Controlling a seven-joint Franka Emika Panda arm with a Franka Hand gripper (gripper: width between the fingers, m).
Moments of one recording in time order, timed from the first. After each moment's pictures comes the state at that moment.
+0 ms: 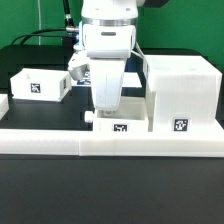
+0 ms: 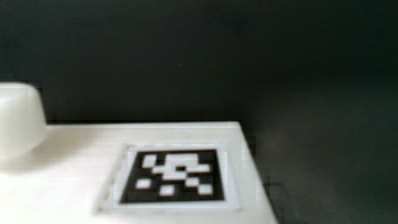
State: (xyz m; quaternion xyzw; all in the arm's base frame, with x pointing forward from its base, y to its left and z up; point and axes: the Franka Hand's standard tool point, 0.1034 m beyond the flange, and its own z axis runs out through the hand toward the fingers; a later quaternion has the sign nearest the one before) arm 0.544 -0.010 0.014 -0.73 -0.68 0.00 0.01
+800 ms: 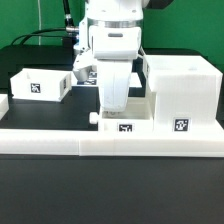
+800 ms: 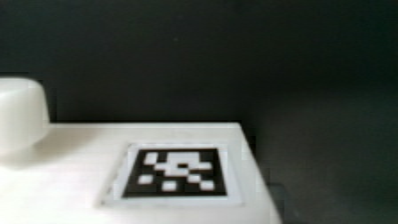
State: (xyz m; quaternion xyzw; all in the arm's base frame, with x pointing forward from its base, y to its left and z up) arm 0.543 0.000 0.012 -0.72 -0.70 0.01 0.00
